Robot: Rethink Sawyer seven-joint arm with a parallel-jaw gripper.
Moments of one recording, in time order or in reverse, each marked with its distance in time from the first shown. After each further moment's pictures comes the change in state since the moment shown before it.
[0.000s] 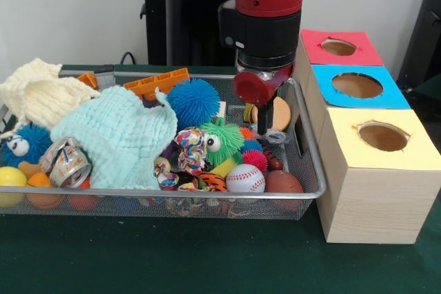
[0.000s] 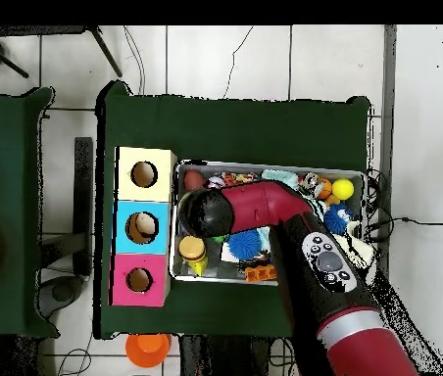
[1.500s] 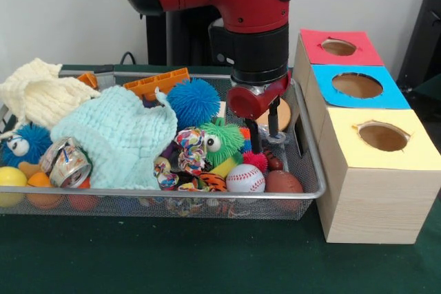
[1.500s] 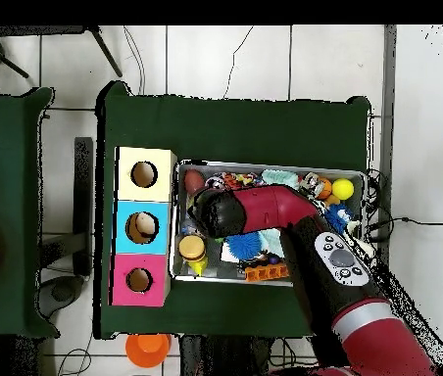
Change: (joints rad) arm -0.072 0.066 0.061 0.011 0.000 -0.077 0.000
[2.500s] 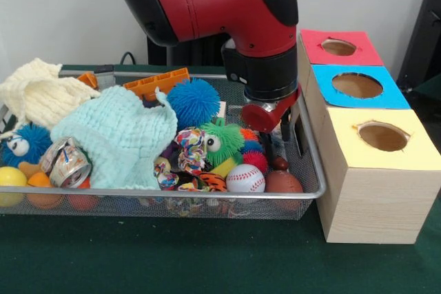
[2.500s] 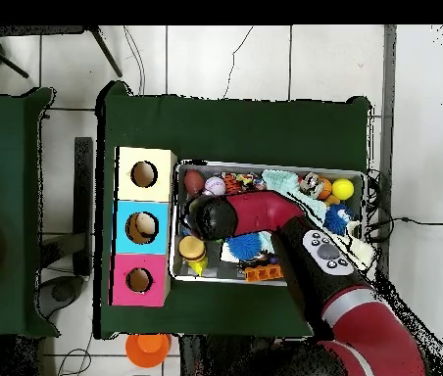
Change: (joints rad) arm 0.011 0.082 0.006 -0.001 0.001 -0.006 0.000
